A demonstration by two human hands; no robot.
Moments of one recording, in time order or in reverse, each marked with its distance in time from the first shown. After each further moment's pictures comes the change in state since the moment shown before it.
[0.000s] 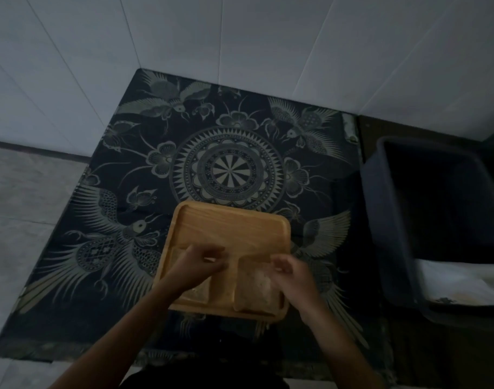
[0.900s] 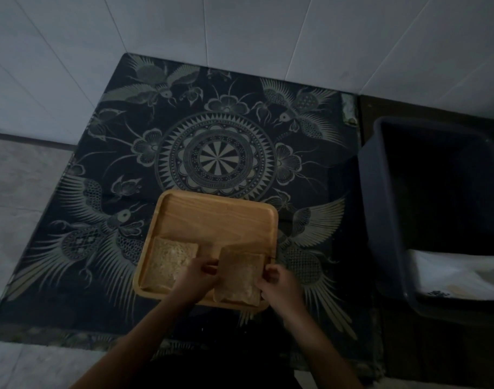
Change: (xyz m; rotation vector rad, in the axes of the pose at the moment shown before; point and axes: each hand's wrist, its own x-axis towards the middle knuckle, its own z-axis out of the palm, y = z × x) left_hand -0.010 -0.005 0.077 -0.158 0.066 -0.207; right_hand 0.013 0.058 -0.007 -0.021 0.005 0.149
